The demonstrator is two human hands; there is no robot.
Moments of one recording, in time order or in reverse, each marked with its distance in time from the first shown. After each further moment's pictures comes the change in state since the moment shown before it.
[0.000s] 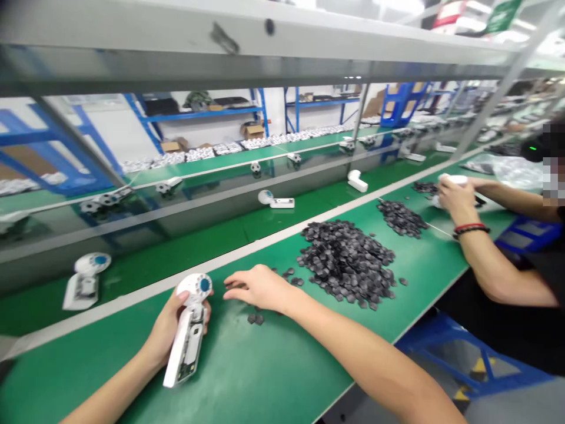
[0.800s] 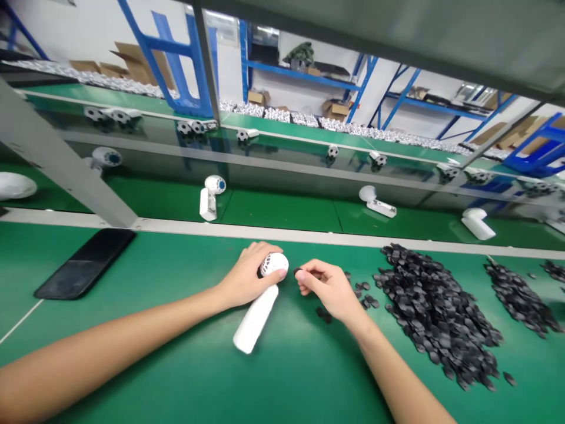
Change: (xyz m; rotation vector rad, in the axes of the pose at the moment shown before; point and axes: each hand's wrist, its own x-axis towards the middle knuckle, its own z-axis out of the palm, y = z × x) left_hand -0.006 -0.009 -0.032 0.813 0.079 0.513; right_hand 0.006 -0.021 0.028 0.515 0.000 0.333
